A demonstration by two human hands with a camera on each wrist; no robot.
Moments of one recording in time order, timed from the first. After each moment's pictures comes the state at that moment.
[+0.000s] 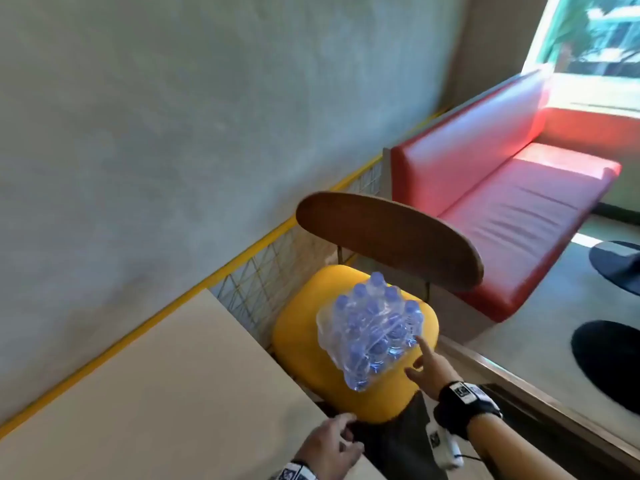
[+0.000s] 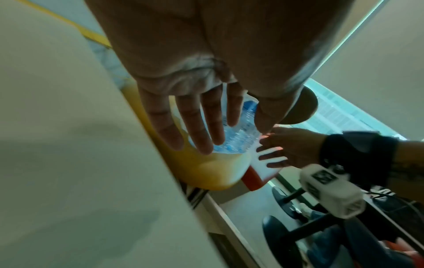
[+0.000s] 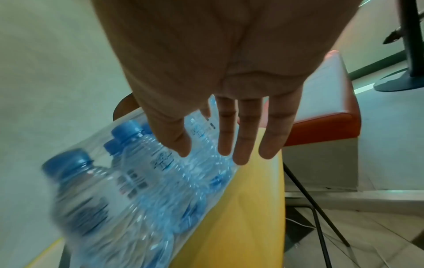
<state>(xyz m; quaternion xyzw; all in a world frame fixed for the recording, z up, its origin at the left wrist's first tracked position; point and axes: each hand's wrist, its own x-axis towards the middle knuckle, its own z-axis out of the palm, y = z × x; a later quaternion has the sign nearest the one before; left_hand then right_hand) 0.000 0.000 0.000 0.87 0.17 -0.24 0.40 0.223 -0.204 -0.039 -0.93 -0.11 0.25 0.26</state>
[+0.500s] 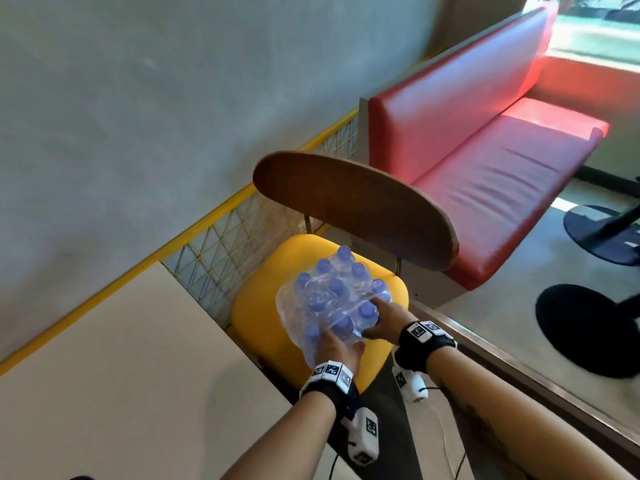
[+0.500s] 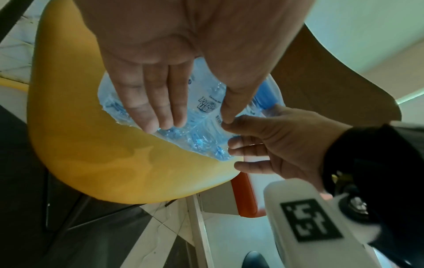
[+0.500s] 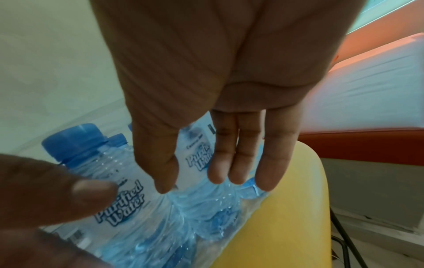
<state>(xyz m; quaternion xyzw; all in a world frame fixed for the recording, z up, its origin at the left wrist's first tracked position) 0.172 -0.064 -0.025 0.81 0.37 -0.10 0.44 0.298 -0.181 -0.024 -0.91 -0.23 0.28 0.21</state>
